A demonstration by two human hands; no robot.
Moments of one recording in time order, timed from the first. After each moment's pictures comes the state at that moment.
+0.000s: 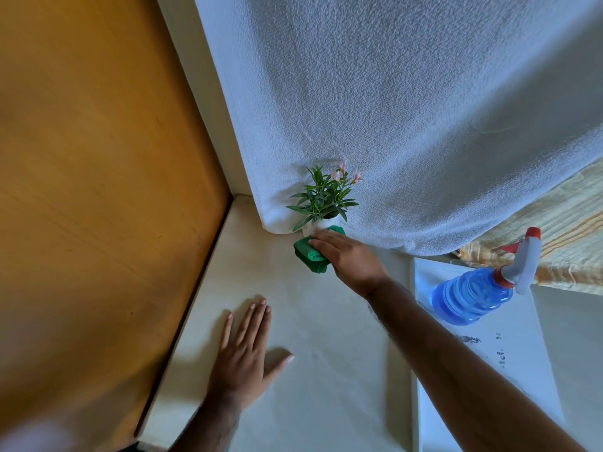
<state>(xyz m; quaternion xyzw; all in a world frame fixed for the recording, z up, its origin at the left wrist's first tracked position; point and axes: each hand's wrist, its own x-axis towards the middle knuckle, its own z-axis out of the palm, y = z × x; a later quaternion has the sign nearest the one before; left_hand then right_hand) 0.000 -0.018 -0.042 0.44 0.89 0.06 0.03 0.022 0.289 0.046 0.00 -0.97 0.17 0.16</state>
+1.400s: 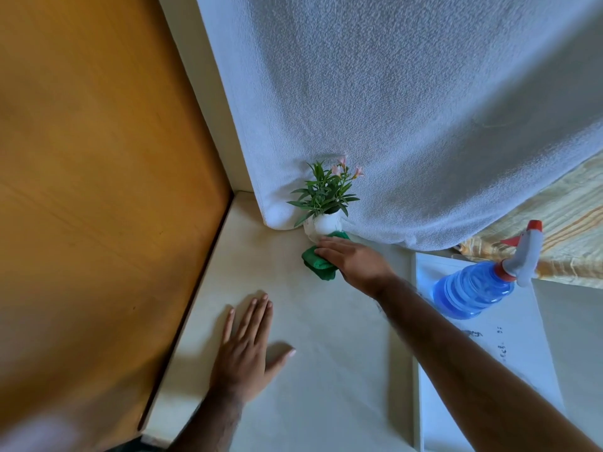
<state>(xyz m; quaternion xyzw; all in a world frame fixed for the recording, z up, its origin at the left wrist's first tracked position) -0.002 -0.019 -0.050 0.45 0.89 0.08 0.00 0.036 0.297 0.038 0.04 -0.98 0.16 0.11</state>
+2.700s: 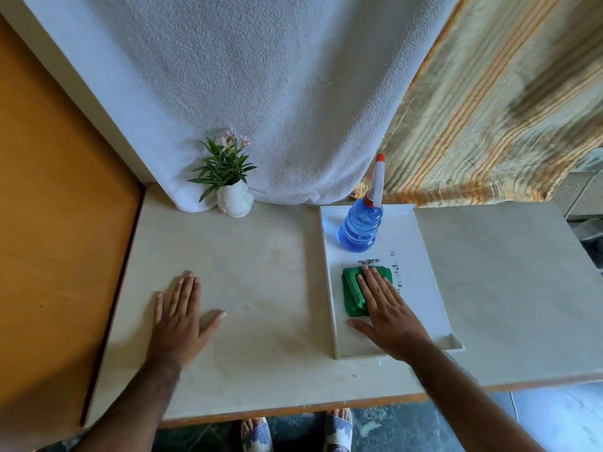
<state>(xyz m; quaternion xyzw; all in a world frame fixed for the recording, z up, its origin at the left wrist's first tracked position) -0.001 -0.017 -0.036 0.45 0.89 0.02 0.10 0.349 0.278 -0.007 -0.25 -0.97 0.06 -0.05</state>
